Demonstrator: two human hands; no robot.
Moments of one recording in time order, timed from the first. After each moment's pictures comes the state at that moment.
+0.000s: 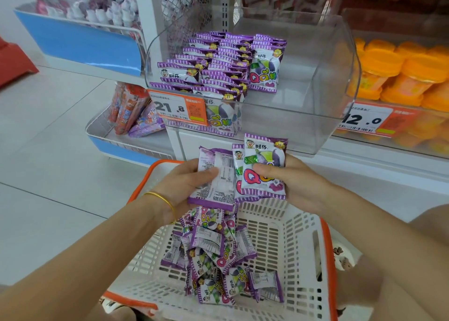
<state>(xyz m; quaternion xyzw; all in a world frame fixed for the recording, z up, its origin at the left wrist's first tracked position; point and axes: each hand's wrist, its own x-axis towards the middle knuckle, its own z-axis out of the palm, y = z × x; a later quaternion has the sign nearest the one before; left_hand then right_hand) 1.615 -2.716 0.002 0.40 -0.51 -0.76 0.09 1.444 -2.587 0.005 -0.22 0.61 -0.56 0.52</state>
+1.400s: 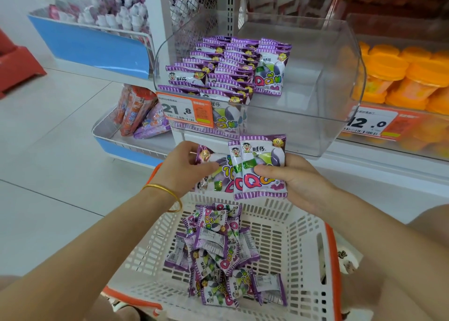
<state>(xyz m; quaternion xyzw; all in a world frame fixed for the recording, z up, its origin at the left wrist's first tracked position) 1.613 -2.734 0.017 0.41 -0.77 -0.47 0.16 1.452 -2.591 0.011 -0.23 0.62 -0.57 0.49</state>
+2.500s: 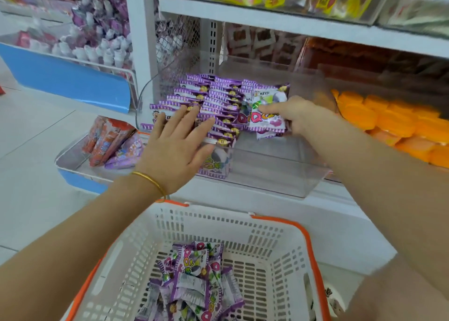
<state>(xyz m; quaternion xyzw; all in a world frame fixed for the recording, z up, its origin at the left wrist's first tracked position) 1.564 -2.796 0.053 0.21 -0.96 -0.03 0.20 1.329 -2.709 0.106 -0.18 0.78 -0.52 0.29</state>
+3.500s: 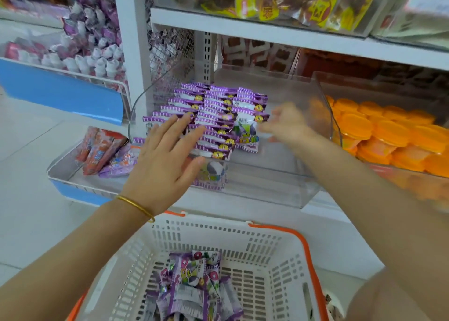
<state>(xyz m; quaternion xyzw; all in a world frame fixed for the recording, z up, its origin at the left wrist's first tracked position) 1.571 -2.799 0.053 0.16 -0.94 -0.07 0.29 1.354 -2.692 0.105 -0.29 0.83 -0.45 0.16</state>
